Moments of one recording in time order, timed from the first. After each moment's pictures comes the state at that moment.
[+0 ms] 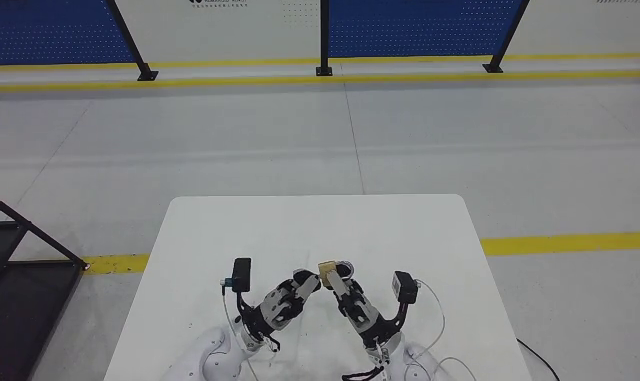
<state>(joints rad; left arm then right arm) 1.69 -1.15 -1.09 -1.55 0.82 -0.91 0.41 -1.70 -1.34 0.98 -1.52 -0.59 -0.86 -0.35</state>
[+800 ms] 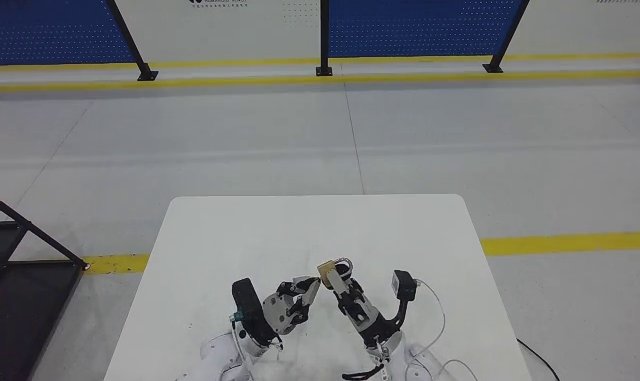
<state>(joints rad) 1.71 -1.16 -1.08 -1.56 1.43 -0.53 0.84 -1.71 -1.33 0.99 -1.54 -0.53 -0.81 -0.29</state>
